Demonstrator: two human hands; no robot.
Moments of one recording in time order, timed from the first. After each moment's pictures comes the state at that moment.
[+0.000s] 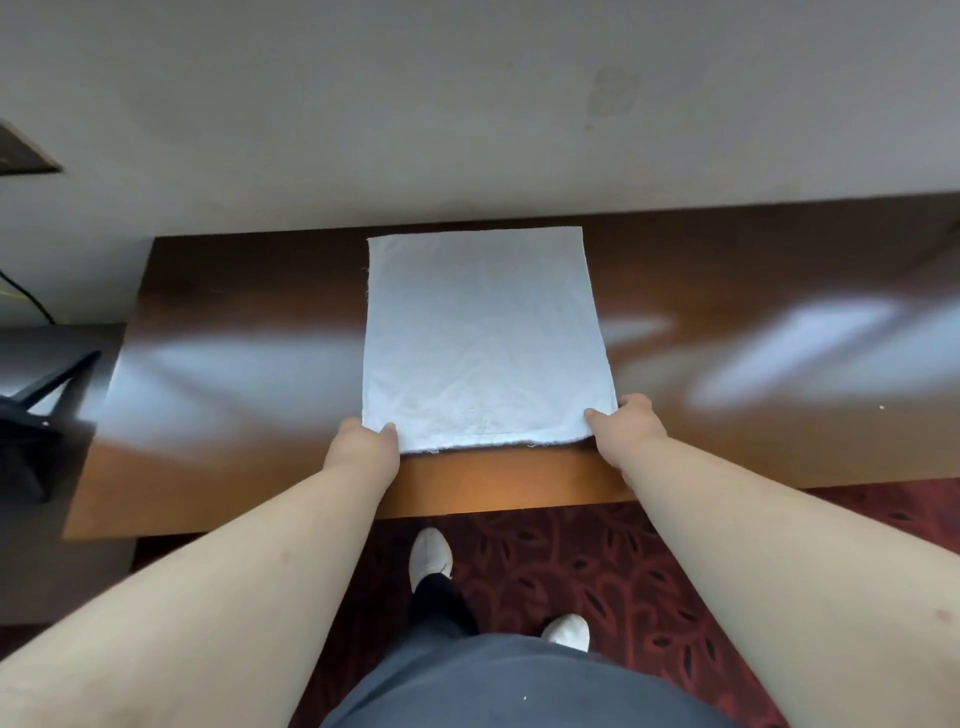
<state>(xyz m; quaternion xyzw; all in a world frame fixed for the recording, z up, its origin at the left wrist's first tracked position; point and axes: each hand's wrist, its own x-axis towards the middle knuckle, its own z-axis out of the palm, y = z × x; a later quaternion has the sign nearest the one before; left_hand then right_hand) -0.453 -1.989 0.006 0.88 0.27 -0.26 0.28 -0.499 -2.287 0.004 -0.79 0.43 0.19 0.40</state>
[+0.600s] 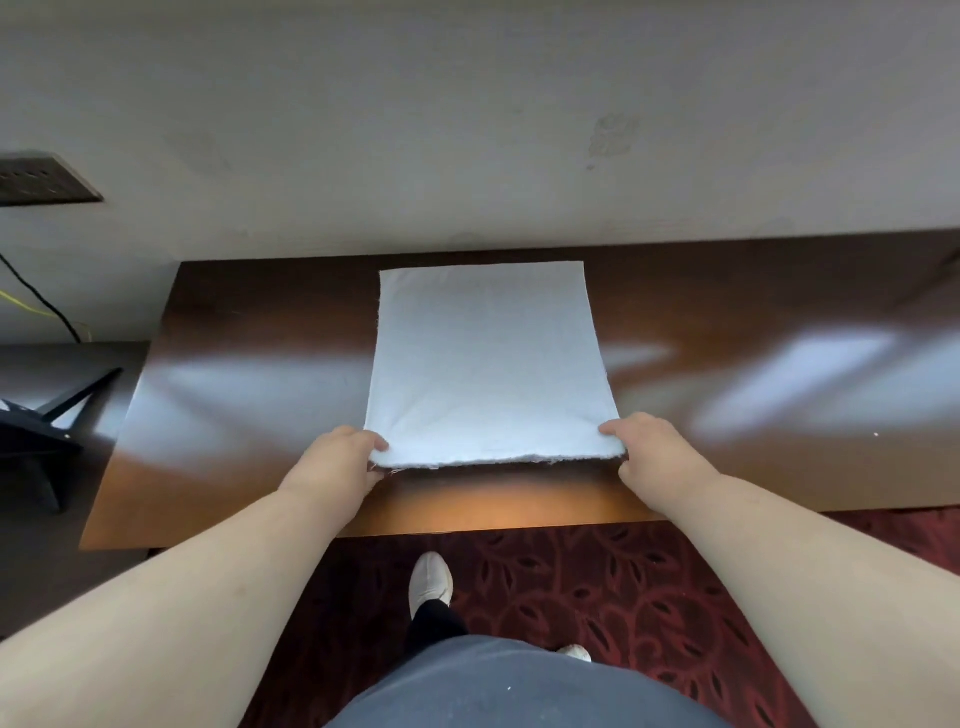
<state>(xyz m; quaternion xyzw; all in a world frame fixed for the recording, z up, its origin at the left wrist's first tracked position) -0.450 -1.933 0.021 0.97 -0.08 -0.23 0.08 -0.518 -2.323 0.028 -0.95 0.09 0.24 0.17</state>
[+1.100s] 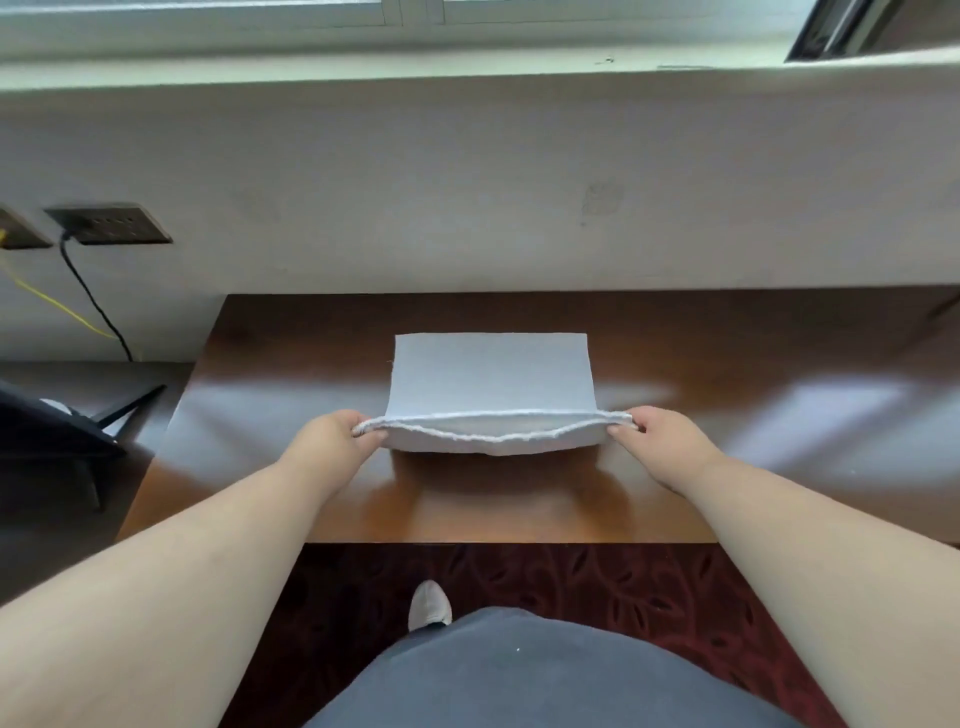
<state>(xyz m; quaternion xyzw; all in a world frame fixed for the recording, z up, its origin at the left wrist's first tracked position) -0.449 -1.947 0.103 0.95 0.05 -0.19 0.23 -0.507 -2.341 0.096 -0.93 0.11 0.15 0.32</state>
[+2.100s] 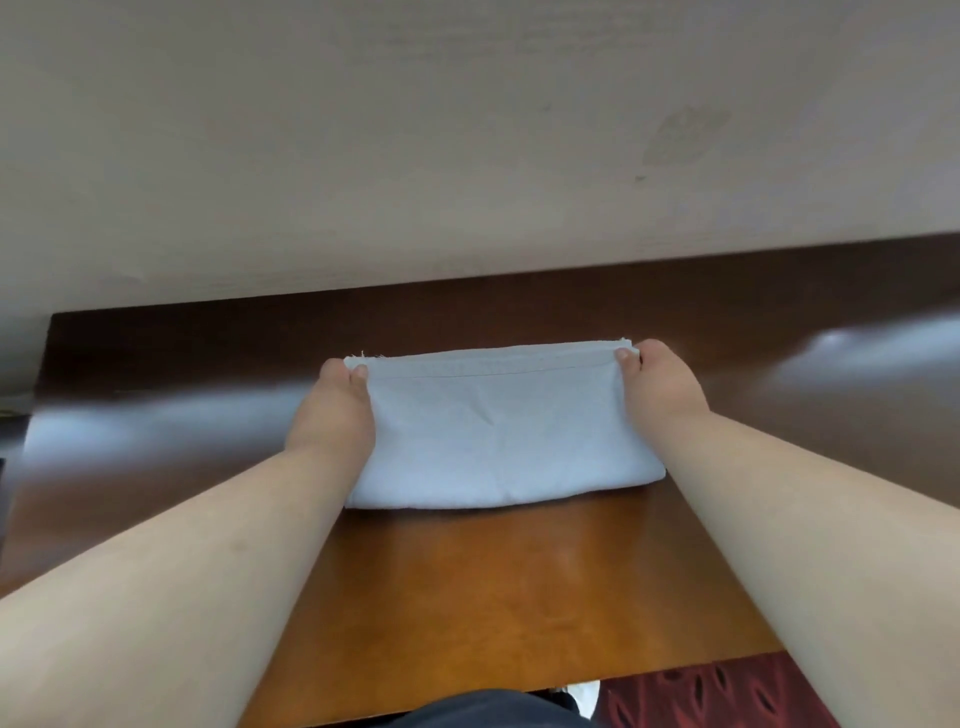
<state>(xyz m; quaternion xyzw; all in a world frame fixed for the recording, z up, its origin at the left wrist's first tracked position) -0.251 -1.996 -0.016 0.95 0.13 -0.17 0.21 -0.314 -2.331 -0.009 -0.88 0.34 0.12 0.30</state>
